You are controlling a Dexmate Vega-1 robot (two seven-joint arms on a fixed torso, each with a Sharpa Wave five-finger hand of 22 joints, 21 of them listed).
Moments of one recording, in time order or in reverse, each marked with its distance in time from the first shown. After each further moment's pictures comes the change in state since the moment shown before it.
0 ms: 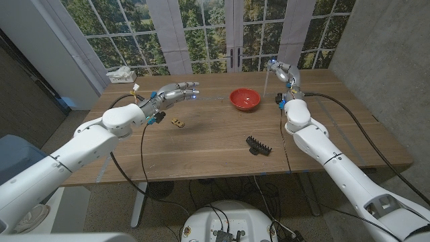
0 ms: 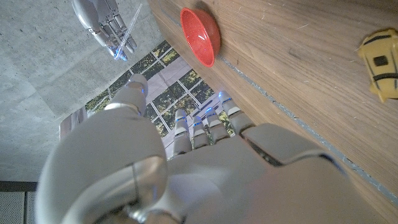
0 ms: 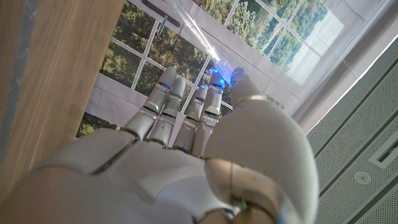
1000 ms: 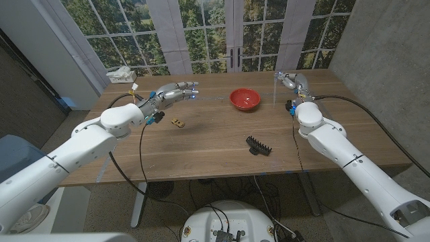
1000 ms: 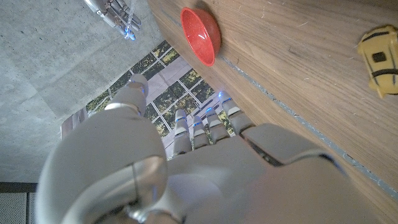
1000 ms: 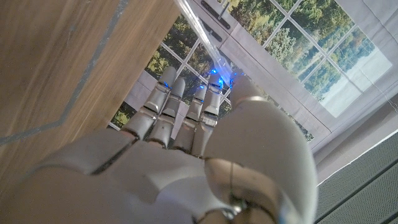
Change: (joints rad) left arm 0.005 0.010 -0.011 -0.017 -0.001 0.009 0.004; left_hand 0.000 0.000 0.003 0.003 0.000 0.000 0.000 0.000 0.000 0.000 0.000 0.000 0.000 0.000 0.000 0.000 0.000 0.000 0.000 0.000 0.000; right arm -0.049 -0.140 0.016 -0.128 0.020 -0.253 -0.008; right_hand -0.009 0.009 0.000 0.000 0.004 -0.014 0.014 0.000 0.001 -0.001 0.005 0.000 0.005 -0.009 0.002 0.008 0.014 0.000 0.000 0.008 0.000
